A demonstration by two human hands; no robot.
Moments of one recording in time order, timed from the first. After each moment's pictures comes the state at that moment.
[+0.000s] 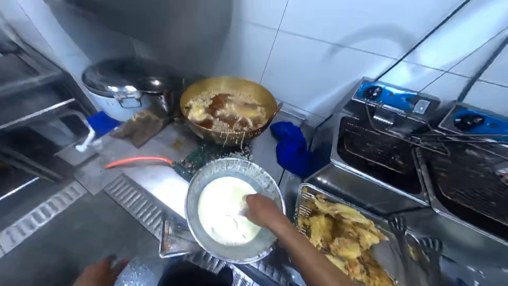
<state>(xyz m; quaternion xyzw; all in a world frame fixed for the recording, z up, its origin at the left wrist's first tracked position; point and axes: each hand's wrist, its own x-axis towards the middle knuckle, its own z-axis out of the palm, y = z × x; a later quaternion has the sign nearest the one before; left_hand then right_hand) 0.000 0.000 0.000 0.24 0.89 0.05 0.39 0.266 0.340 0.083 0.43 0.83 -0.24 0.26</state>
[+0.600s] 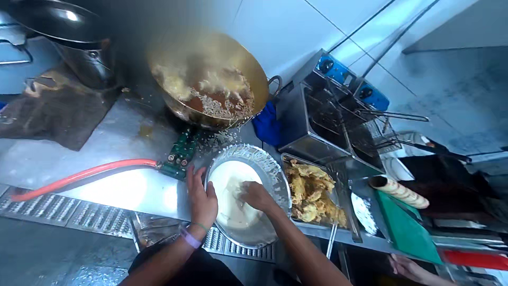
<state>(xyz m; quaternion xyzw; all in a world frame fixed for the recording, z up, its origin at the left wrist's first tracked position) 0.033 0.239 -0.002 0.37 0.66 0.51 0.41 0.217 0.319 0.025 0.64 0.68 -0.33 0.12</state>
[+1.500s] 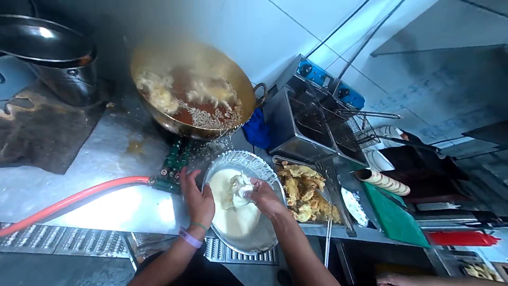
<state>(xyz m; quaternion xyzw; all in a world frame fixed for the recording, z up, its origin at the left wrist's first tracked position) 0.029 0.269 0.002 0.34 0.65 0.56 0.39 0.214 0.308 0.060 0.60 0.51 -0.56 -0.25</state>
